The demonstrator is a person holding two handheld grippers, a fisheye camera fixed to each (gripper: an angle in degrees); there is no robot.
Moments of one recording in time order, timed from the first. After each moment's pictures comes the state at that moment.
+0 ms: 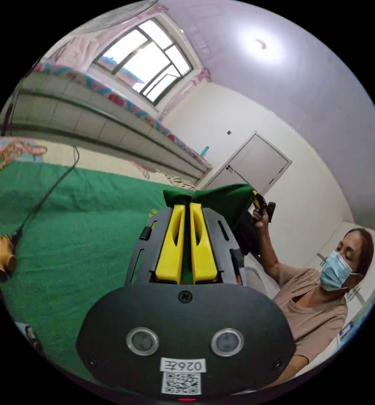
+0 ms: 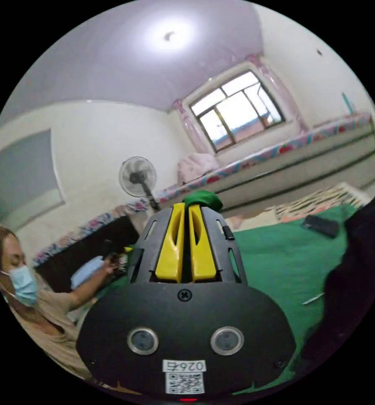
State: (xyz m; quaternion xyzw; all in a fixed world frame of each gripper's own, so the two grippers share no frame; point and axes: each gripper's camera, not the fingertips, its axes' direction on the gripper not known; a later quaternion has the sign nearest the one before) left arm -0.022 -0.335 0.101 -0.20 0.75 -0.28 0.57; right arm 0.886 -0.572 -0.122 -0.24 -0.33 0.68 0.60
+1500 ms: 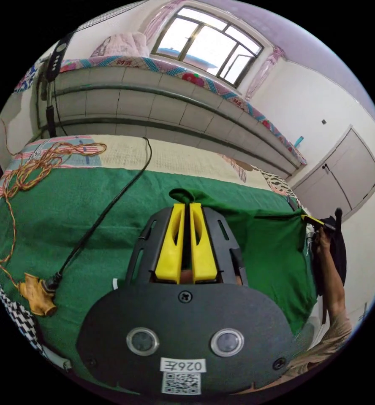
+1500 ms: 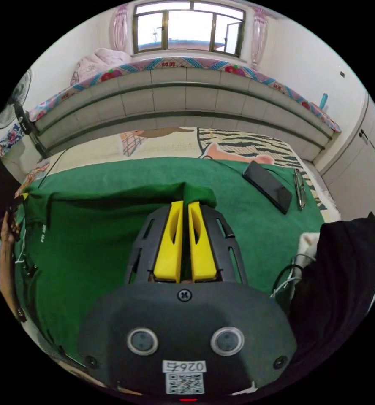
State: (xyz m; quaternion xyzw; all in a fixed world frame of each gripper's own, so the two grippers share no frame) left arm 0.222 -0.353 0.278 -0.38 0.54 -0.19 0.73; right arm 0.635 -0.358 0.073 -0.66 -0.28 0.39 0.58
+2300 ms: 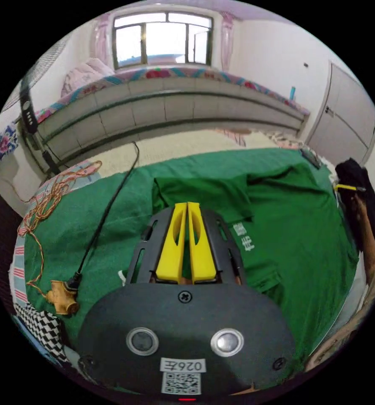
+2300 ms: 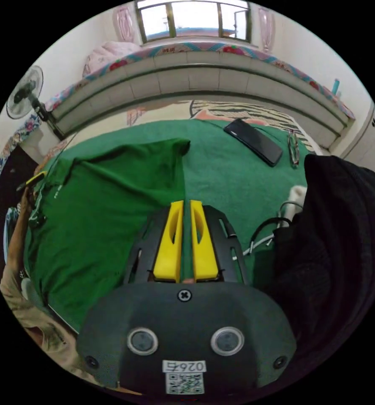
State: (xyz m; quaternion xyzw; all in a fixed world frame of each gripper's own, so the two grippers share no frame) left arm 0.303 -0.309 0.241 -0.33 0.51 -0.04 0.79; right arm 0.615 -0.252 -0.044 -0.65 -0.36 0.40 0.54
